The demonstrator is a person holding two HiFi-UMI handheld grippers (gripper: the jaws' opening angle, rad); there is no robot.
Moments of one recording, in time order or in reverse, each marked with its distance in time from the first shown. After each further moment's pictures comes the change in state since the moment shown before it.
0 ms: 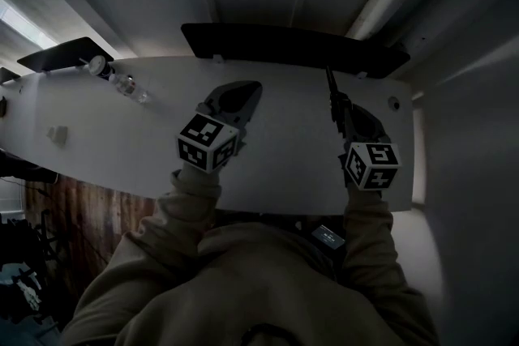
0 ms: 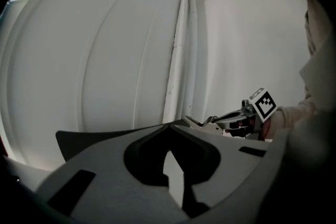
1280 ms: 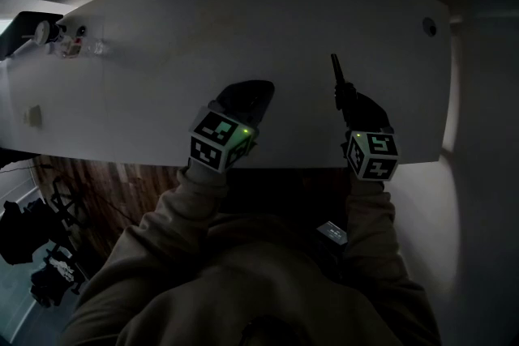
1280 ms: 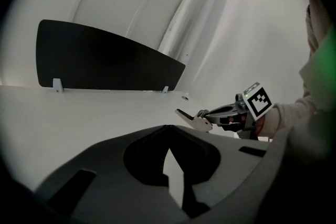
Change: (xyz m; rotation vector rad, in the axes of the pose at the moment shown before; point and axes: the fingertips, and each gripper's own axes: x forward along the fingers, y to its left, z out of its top) left arm 0.046 -0.066 -0.255 -0.230 0.373 -0.125; right arm 0.014 -0.017 -0.256 0.125 0.370 -0.056
